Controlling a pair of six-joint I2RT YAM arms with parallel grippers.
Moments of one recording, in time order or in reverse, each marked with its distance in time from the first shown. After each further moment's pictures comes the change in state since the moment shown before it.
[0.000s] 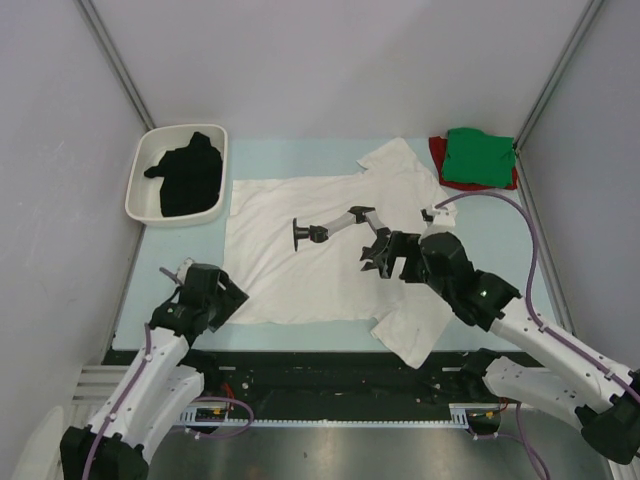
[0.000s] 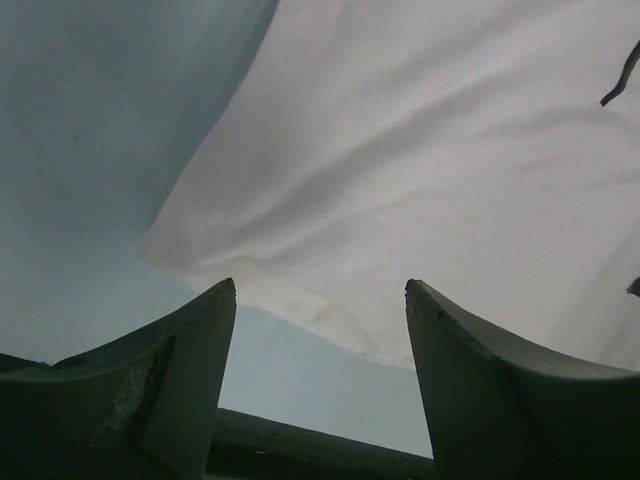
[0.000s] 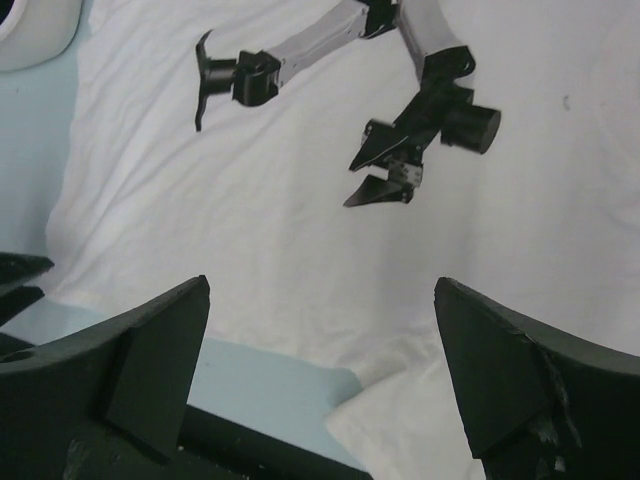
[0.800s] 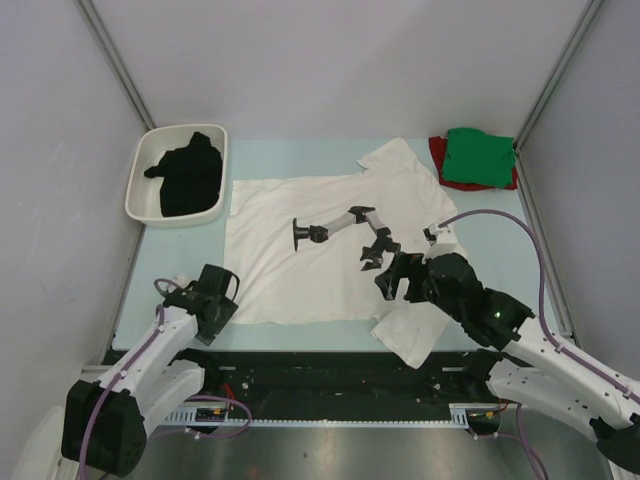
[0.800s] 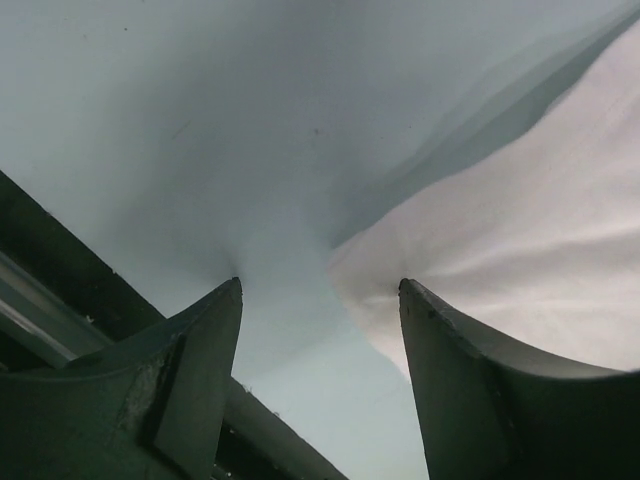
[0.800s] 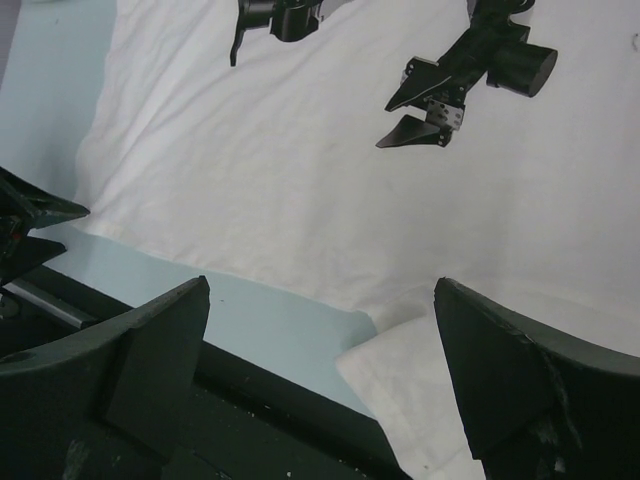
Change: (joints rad) left arm -0.037 0.150 0.000 -0.186 -0.253 -0.280; right arm 0.131 -0.167 -0.110 -0.046 -0.021 0.036
